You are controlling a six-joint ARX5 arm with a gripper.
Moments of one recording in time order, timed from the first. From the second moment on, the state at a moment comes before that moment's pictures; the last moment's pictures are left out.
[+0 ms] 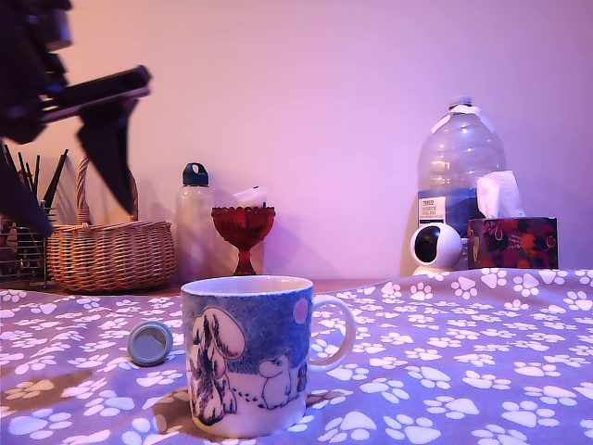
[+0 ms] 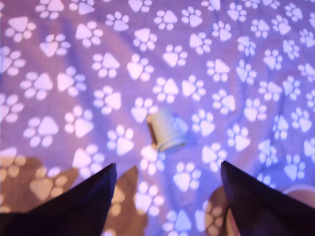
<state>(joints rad) -0.57 1.20 0.82 -0.51 -0.14 -0.60</state>
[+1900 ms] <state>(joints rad) -0.55 1.74 1.01 -0.45 -0.11 -0.73</state>
